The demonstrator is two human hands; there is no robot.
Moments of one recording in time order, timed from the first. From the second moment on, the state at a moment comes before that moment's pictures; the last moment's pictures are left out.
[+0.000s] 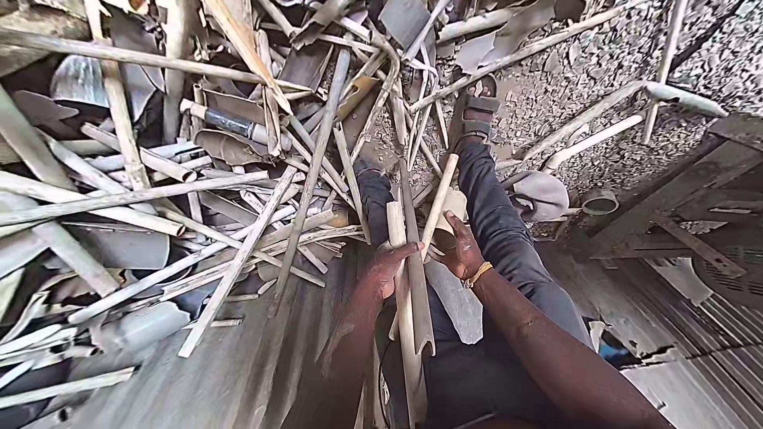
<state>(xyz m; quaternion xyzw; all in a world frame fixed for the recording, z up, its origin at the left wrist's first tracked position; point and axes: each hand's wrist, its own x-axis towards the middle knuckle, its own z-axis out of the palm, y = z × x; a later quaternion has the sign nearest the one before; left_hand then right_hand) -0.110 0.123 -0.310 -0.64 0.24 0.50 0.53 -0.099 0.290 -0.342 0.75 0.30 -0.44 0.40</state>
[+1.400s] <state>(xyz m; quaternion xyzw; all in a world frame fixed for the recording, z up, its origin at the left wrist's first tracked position) -0.091 0.172 -0.320 -0.67 0.18 0.54 0.48 -0.087 0.312 -0.438 0.52 0.58 -0.26 0.57</state>
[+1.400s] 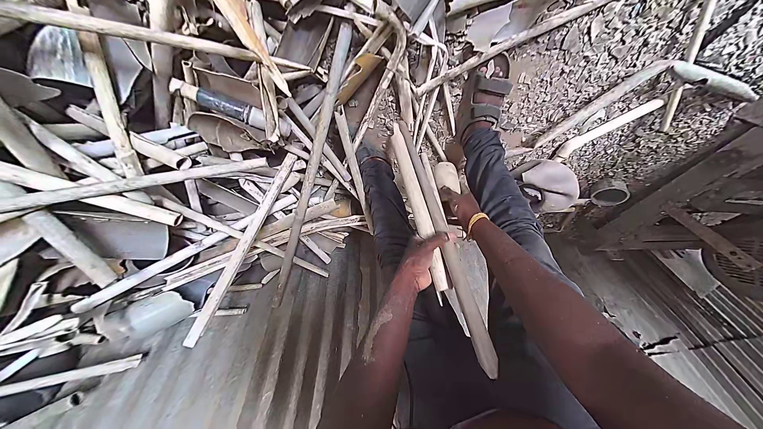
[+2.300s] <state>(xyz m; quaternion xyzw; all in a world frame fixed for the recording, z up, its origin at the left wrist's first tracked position) -0.112 0.147 -0.392 -0.62 0.34 0.50 0.51 -0.122 0.305 -0.406 0.57 0.50 -0.40 0.51</state>
